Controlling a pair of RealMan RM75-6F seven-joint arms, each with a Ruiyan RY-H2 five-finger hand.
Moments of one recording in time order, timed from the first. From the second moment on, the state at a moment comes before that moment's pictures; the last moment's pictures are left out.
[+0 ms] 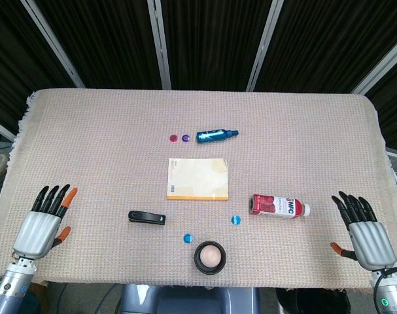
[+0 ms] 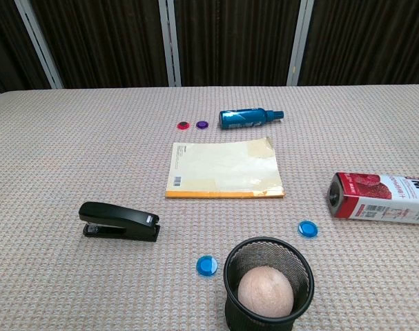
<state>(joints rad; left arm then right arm) -0.15 -1.27 0.02 -1.63 1.61 1.44 0.44 0.09 -1.07 0.00 -1.67 -1.57 1.43 -0.07</state>
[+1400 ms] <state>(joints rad) -0.42 -1.60 -0.05 -1.45 1.55 1.08 0.44 0.08 -1.03 0.01 -1.66 -1.57 1.45 0.04</state>
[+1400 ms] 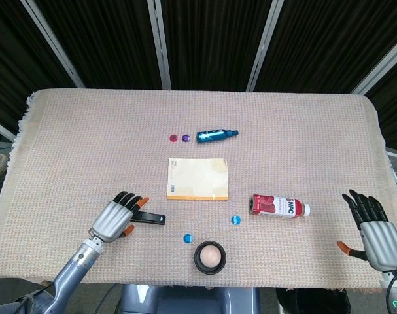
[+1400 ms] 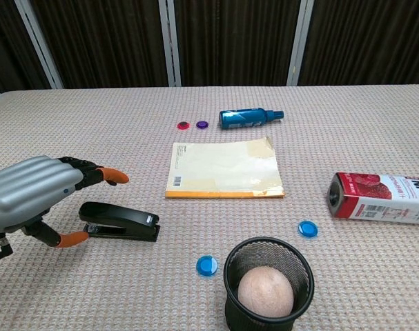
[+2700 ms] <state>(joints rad) -0.59 -1.79 -0.21 -1.27 1.48 1.11 0.25 0.11 -1.02 0.03 -1.65 -1.53 1.40 0.10</state>
